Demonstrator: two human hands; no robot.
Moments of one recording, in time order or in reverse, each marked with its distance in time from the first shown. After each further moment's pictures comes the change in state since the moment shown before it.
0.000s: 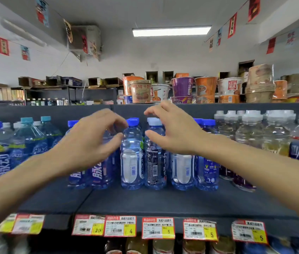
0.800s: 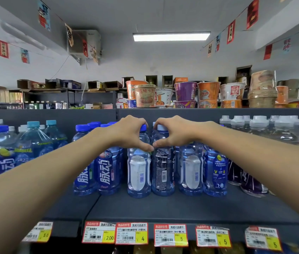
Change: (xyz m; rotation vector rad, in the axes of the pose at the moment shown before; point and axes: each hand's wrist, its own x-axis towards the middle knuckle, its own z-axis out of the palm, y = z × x) left_hand 0.088 -0.064 0.074 0.112 -0.440 -0.173; right_hand 0.057 0.040 0.029 -0.054 -0.461 0.146
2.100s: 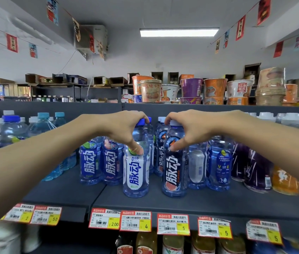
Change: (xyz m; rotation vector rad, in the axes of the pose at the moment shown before) left_hand -0.042 -0.001 -0.034 -0.076 -0.183 0.032; right_hand -0.037 -0.004 -0.025 -0.120 -0.105 -0.068
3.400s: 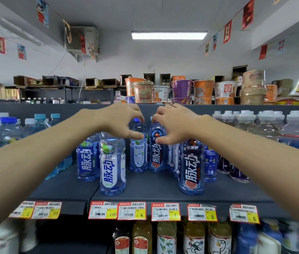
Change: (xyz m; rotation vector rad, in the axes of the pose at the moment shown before) left_hand -0.007 0.012 -0.013 0.350 0.103 0.159; right_hand 0.000 -0.024 0.007 -0.476 0.209 -0.054
